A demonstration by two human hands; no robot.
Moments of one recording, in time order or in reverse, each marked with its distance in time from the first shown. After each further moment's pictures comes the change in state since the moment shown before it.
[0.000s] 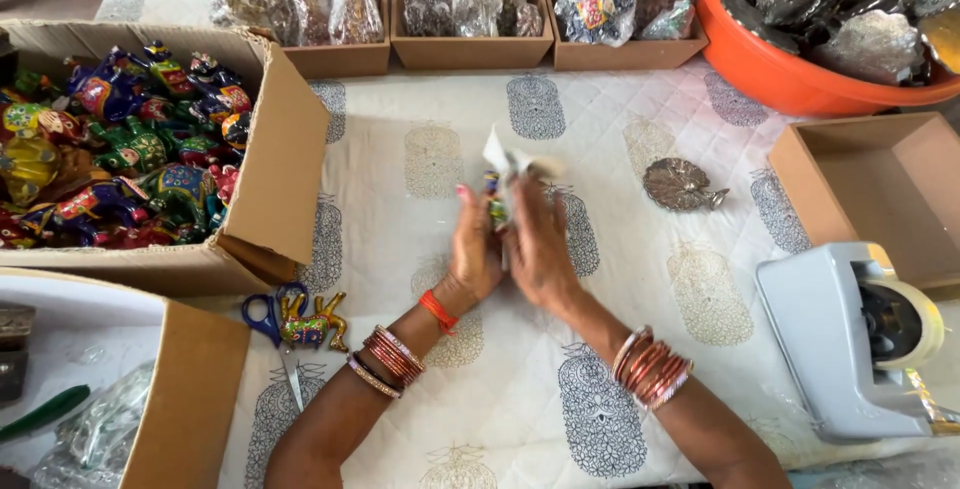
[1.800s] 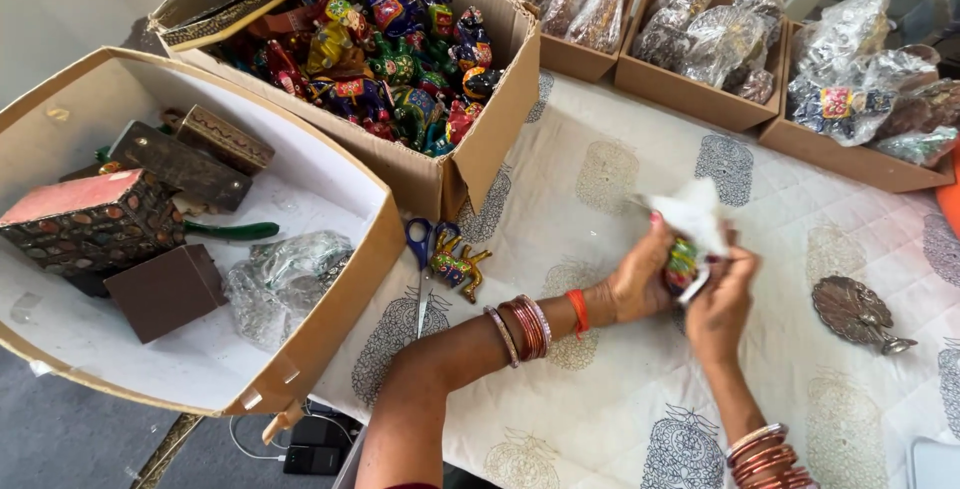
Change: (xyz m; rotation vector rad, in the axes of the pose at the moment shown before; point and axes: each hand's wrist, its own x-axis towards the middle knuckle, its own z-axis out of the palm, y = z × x) left_hand 0.024 -0.027 0.006 -0.264 -0.221 0.022; right_hand 0.001 0.038 -0.005 0.278 0.071 0.226
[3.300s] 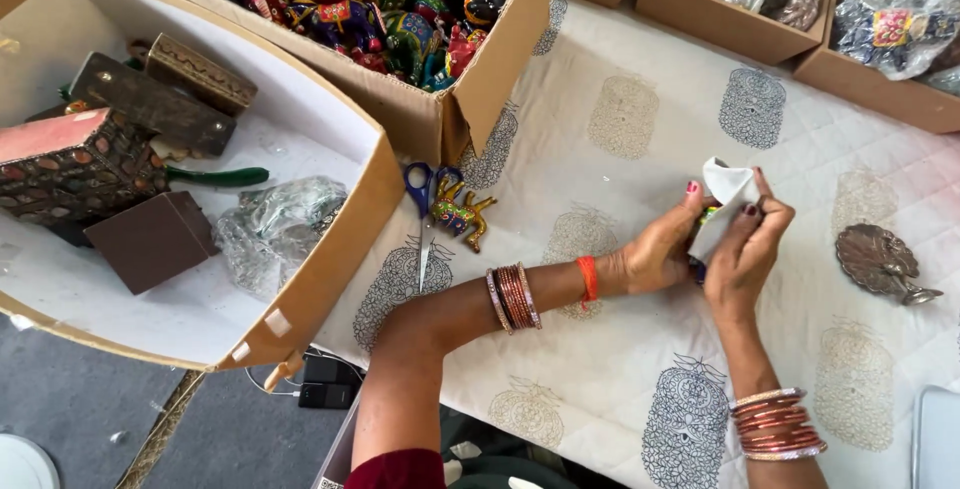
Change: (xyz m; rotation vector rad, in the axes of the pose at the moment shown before) left_hand -0.012 -0.025 -0.002 0.078 0.032 -0.076; right_hand -0.004 -0.020 -0.006 0.158 0.018 -0.136
